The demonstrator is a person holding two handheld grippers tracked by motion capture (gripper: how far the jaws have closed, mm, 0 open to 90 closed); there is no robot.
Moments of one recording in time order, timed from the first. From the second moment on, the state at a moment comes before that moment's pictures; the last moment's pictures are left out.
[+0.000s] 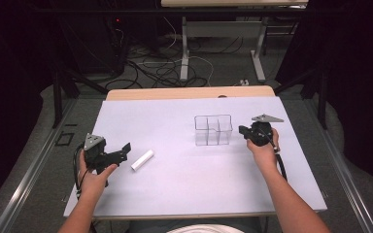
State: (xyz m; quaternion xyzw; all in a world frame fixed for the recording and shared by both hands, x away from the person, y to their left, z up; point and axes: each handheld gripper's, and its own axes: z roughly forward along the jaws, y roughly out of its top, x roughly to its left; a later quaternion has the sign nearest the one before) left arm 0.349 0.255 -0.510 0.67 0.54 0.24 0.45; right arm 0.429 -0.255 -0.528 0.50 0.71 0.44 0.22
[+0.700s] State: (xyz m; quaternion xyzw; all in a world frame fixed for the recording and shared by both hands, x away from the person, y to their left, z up) left arm 0.350 0.254 -0.512 0.67 0.54 0.24 0.45; right arm 0.443 -0.240 -0.540 0.47 0.74 0.44 0.19
